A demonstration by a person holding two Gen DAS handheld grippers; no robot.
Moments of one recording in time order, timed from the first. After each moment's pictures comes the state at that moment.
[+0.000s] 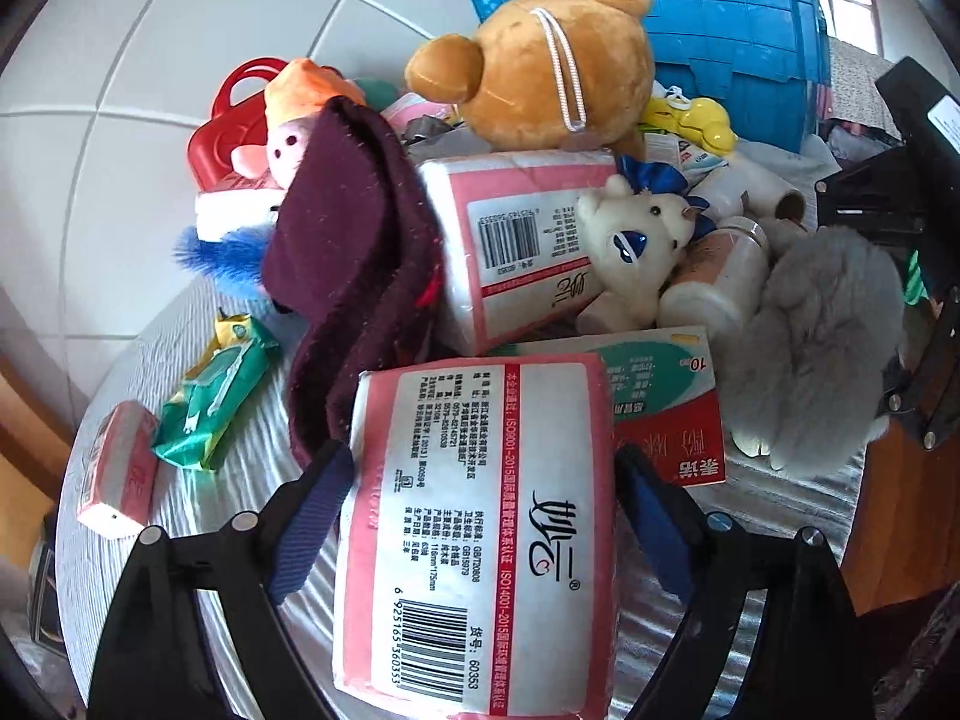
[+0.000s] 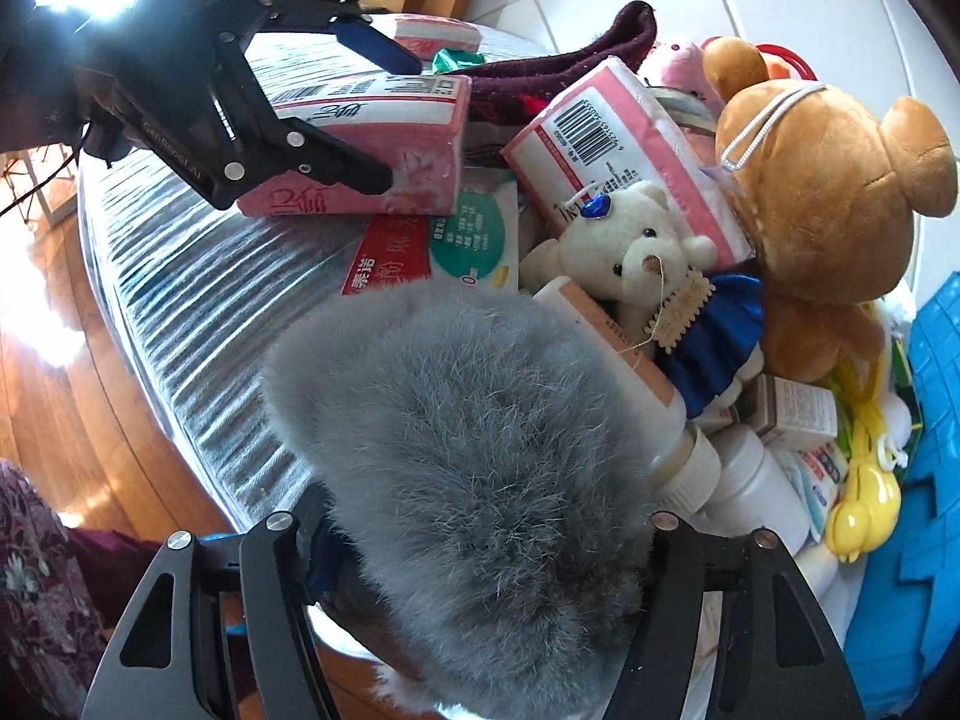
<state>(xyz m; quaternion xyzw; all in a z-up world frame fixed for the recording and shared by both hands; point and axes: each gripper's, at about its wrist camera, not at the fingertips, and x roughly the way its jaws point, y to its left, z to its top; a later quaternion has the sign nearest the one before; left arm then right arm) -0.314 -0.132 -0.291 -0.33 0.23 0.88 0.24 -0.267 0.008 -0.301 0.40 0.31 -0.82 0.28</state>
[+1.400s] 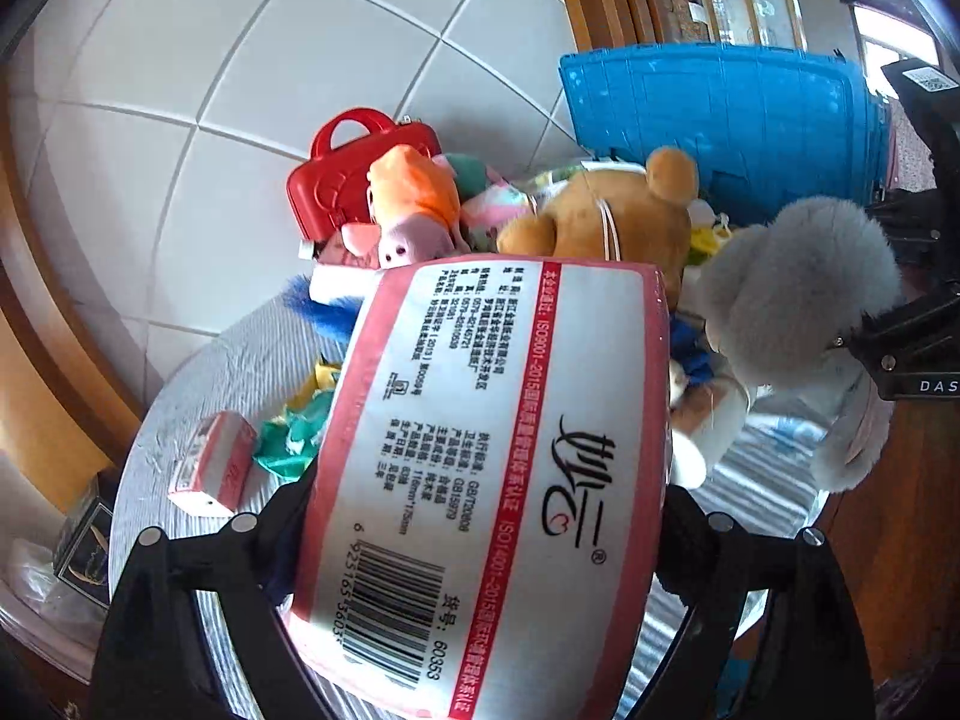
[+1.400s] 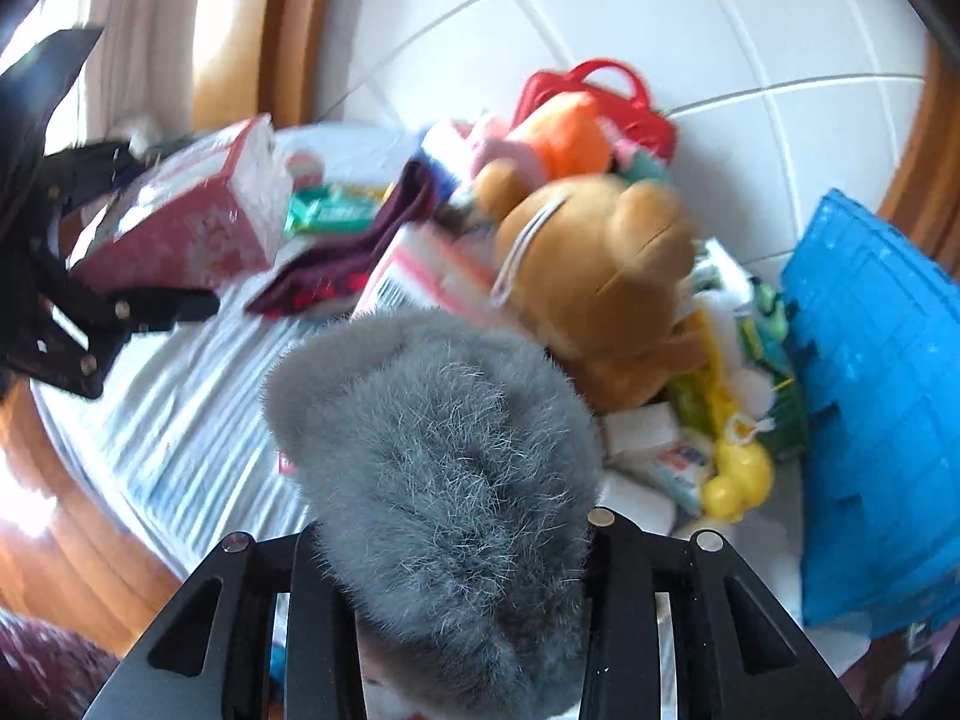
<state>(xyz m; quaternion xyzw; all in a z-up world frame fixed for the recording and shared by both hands) -0.282 -0.134 -0.181 -0.30 0.17 0.93 0.16 -0.278 0.050 -0.174 0.34 0.16 -0.91 0.14</state>
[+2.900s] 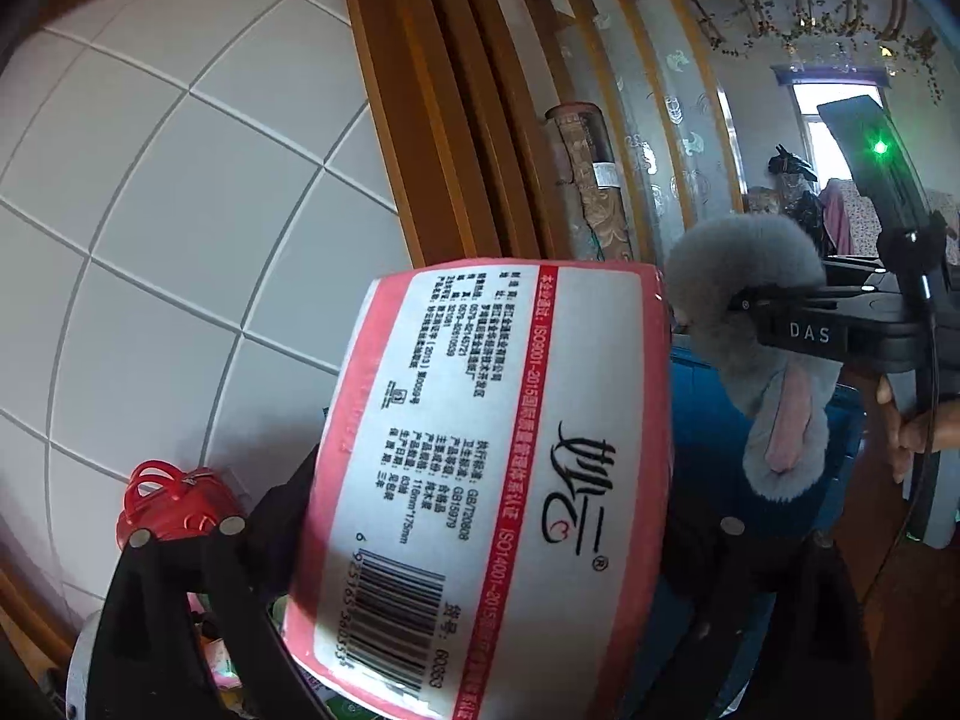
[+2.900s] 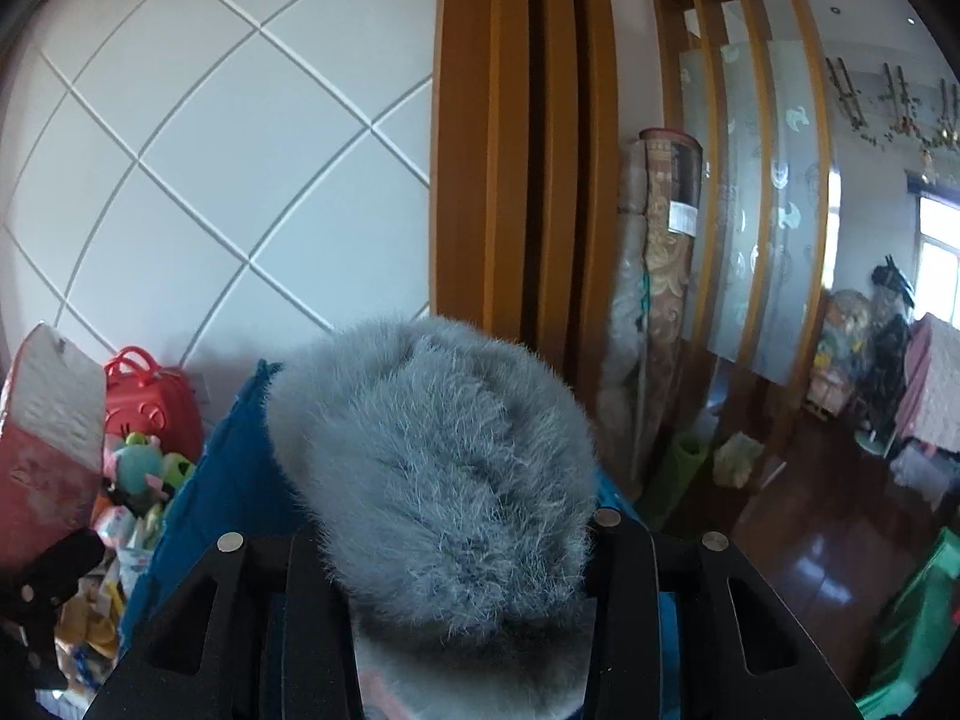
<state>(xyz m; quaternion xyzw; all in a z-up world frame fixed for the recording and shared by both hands) -0.369 0.348 0.053 -0.14 0.16 0.95 0.24 -0.376 0.572 0.074 0.19 -0.01 -0.97 -0.13</state>
